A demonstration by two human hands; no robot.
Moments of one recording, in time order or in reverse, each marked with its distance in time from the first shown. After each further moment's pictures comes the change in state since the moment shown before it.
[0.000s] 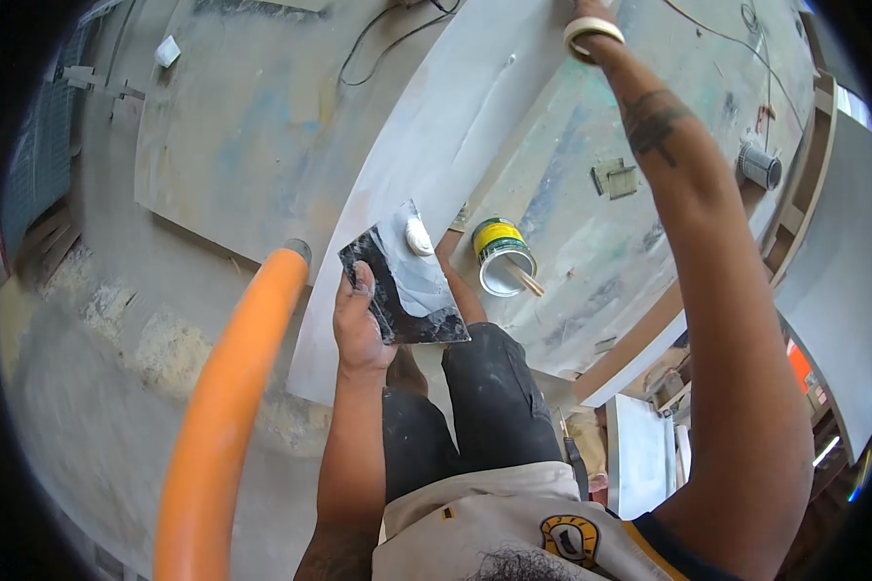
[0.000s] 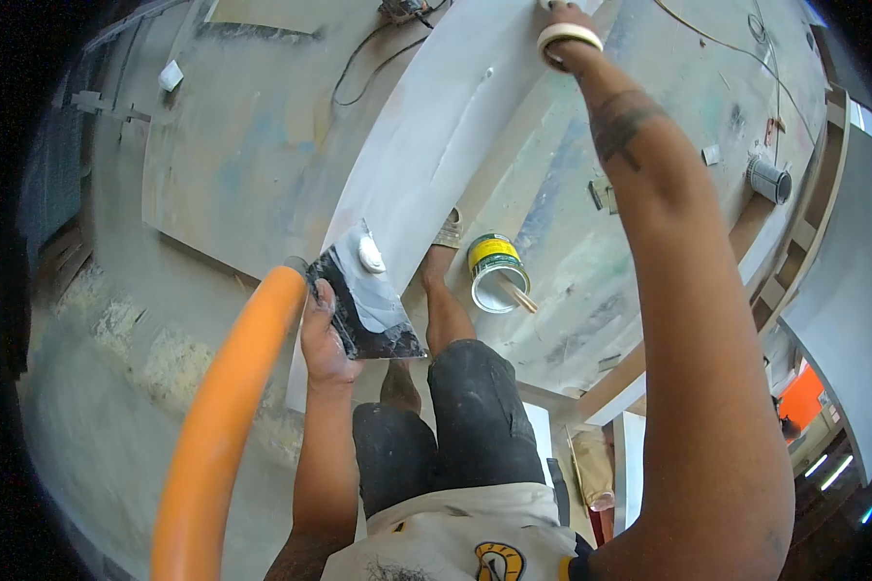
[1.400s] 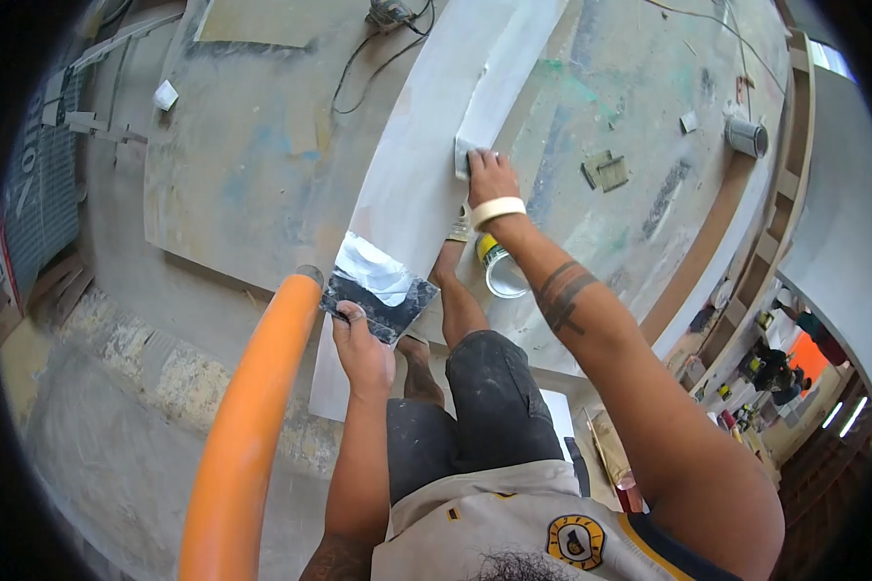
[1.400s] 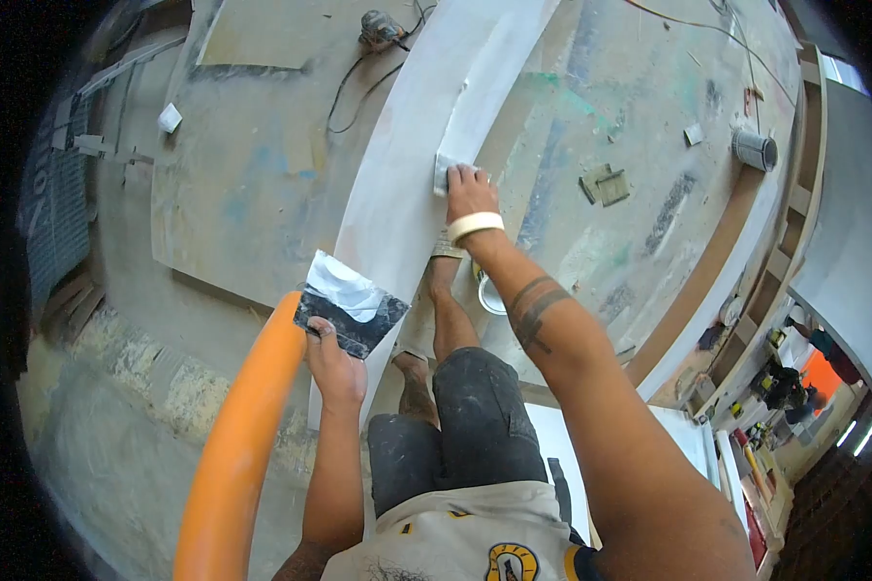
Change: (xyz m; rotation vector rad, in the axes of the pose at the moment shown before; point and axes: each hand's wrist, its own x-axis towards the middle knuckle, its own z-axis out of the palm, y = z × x) left_hand -0.027 -0.008 -0.048 0.414 0.197 0.246; right_hand -0.318 -0.116 0.046 0.107 -0.007 -0.138
